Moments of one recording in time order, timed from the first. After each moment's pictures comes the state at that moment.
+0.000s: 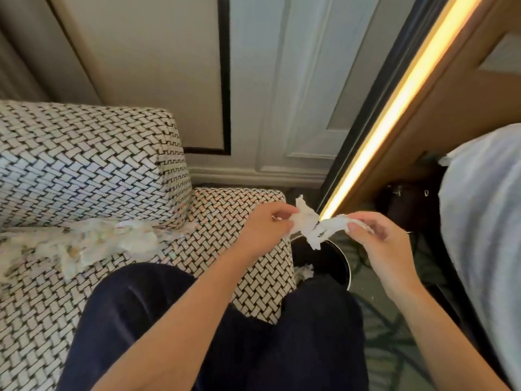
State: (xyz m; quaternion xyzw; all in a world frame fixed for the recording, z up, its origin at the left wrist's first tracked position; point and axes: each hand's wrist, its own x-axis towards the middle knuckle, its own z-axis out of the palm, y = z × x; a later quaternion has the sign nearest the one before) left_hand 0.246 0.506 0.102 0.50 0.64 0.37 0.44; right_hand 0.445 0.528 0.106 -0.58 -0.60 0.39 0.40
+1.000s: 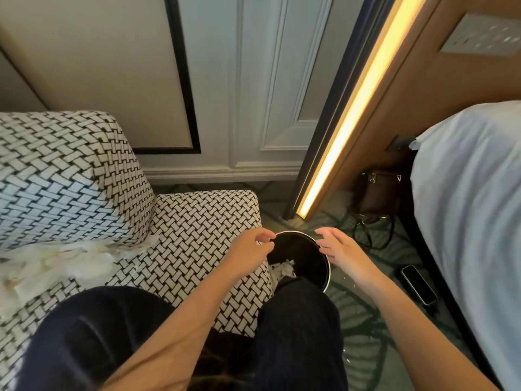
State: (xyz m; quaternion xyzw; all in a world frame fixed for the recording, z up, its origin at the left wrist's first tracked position) left_hand 0.276 0.531 0.053 0.50 0.67 0.24 0.49; right_hand 0.482 0.575 0.037 -0.65 -0.55 0.50 0.16
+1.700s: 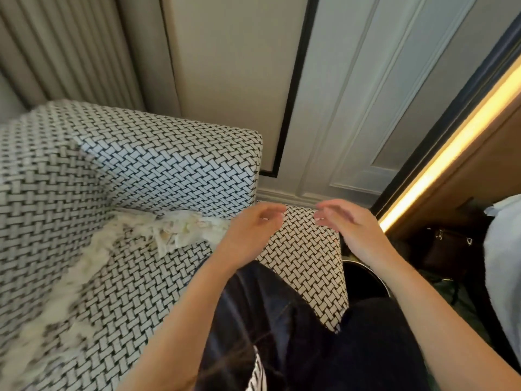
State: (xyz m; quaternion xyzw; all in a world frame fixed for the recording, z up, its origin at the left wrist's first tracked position) left_hand 0.130 0.393 0.152 0.48 0.67 0.43 0.37; right_hand 0.305 0.485 0.164 -0.44 -0.76 0.42 0.23
